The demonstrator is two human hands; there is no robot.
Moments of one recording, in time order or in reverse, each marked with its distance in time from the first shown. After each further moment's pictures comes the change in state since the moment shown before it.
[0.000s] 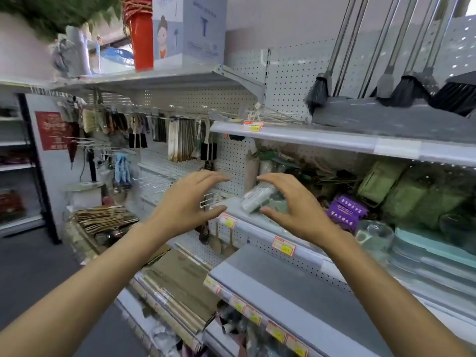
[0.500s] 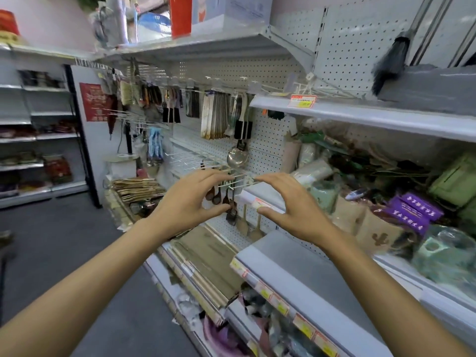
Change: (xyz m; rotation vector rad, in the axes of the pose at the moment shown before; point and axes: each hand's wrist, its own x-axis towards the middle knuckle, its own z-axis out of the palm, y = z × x) left_hand -0.048 -0.072 0.023 0.037 -0.038 -0.110; right_hand 0.039 -0.004 0.098 0.082 -0.117 -0.139
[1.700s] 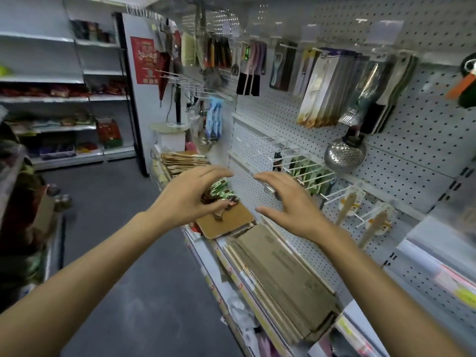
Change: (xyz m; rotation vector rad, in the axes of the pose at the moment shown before) left_hand -0.032 -0.441 0.054 0.028 -0.107 -0.185; right_hand 0.324 0.002 0.360 0.111 -0.211 -0.045
